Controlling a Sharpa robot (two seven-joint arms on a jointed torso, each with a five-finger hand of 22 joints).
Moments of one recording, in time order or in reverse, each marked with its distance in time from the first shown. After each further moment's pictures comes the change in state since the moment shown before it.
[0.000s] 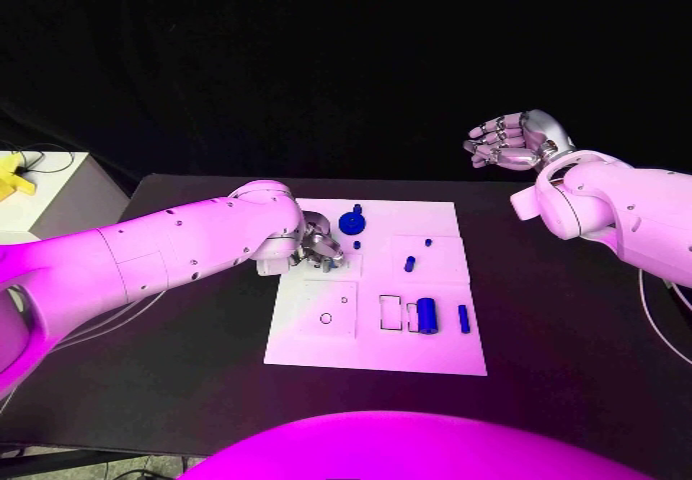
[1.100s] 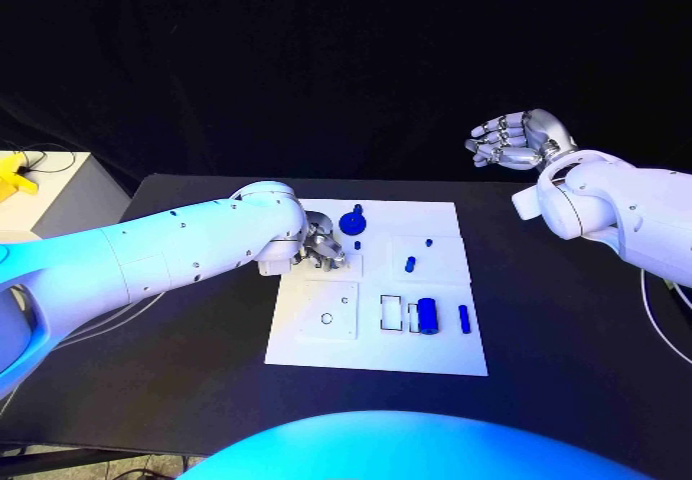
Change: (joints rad) left arm 0.003 0.003 -0.008 0.011 -0.039 -0.010 0.000; left_hand 0.015 -0.015 -0.017 0.001 0.011 -0.003 0.015 0.020 0.022 0.037 -0.007 0.044 0.077 0.000 0.000 0.000 0.000 0.000 0.002 -0.005 0.012 0.026; right arm 0.002 -0.001 0.000 0.000 -0.001 -0.005 0.000; right_hand 0.000 0.000 0.000 0.000 -0.013 0.000 0.000 0.000 0.001 0.000 0.000 0.000 0.007 0.000 0.000 0.004 0.004 0.000 0.000 0.000 0.000 0.006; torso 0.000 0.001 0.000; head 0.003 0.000
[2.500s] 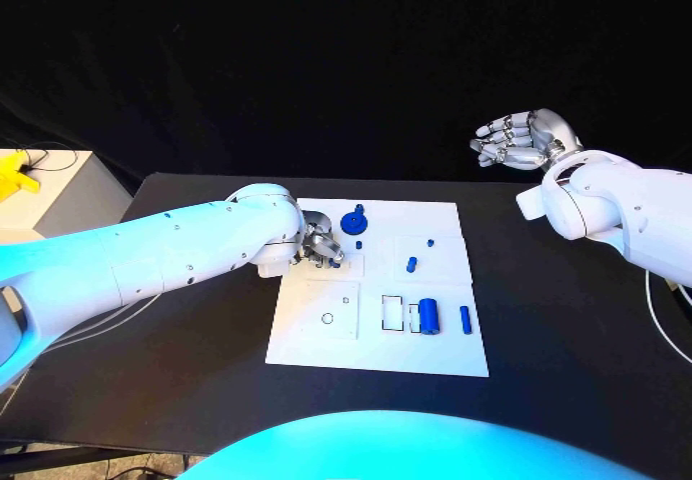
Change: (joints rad) left arm -0.003 -0.031 -0.001 0.036 0.002 -0.049 0.004; left_hand 0.017 -0.018 0.048 0.033 0.166 -0.086 0.043 0.008 0.047 -0.071 0.022 -0.041 -0.081 0.004 0.004 0.000 0.000 0.000 -0.017 0.005 0.000 -0.018; right arm 0.001 -0.001 0.000 -0.005 -0.001 -0.004 -0.003; right_hand 0.004 -0.004 0.003 0.003 0.000 0.000 0.000 0.000 0.001 0.000 0.000 0.000 0.008 0.000 0.000 0.000 0.004 0.000 0.000 0.000 0.000 0.007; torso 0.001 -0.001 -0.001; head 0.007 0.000
